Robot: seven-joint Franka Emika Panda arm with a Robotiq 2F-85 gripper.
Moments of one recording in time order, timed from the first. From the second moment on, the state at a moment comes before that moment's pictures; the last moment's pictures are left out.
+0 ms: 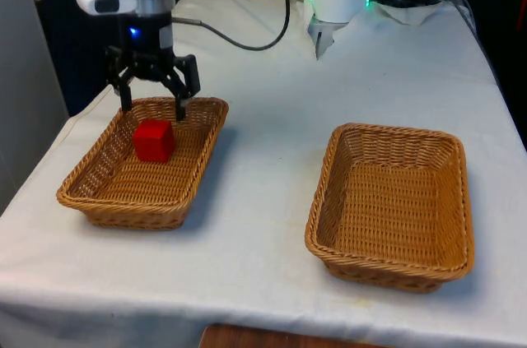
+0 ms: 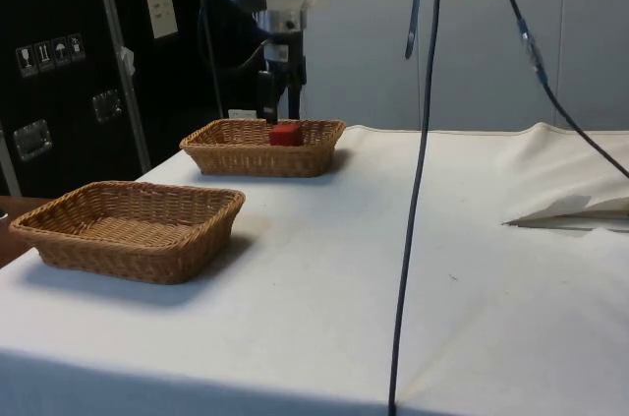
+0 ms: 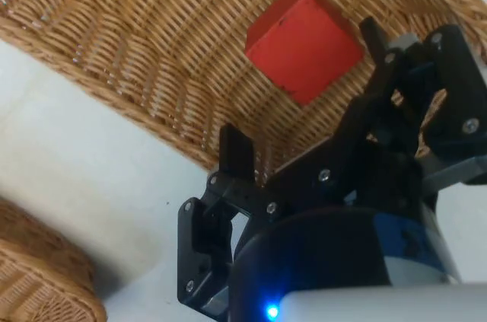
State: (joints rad) arm 0.24 0.78 -0.75 -1.68 0.70 2.35 -0.69
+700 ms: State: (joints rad) arm 0.30 0.66 -0.77 -1.69 0.61 2.29 -0.65
